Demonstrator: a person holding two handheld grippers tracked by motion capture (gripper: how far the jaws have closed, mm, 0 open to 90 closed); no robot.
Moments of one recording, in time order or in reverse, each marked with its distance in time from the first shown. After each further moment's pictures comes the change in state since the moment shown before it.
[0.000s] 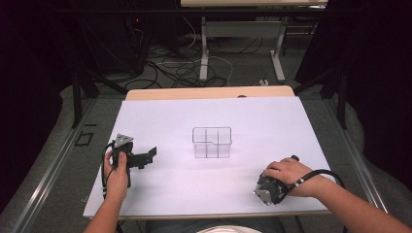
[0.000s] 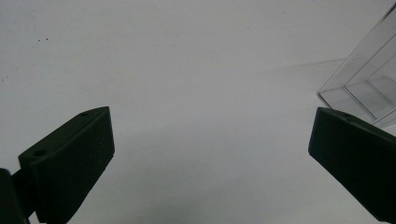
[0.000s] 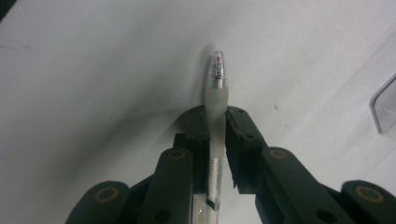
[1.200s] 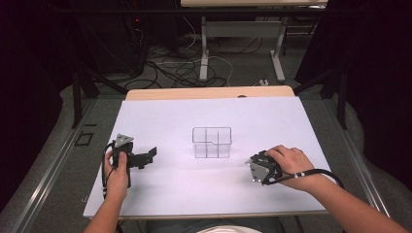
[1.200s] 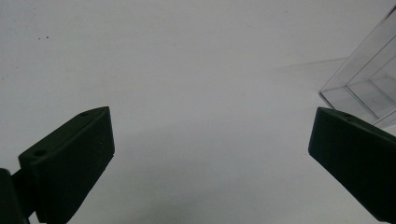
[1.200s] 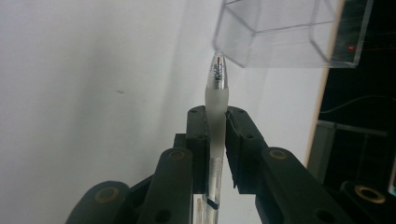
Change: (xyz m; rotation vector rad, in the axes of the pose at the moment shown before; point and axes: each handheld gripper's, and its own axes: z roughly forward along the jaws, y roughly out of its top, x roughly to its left) left arm 0.000 0.000 0.001 0.005 0.003 -0.002; right arm -0.029 -0.015 -0.024 -0.013 -0.415 0.426
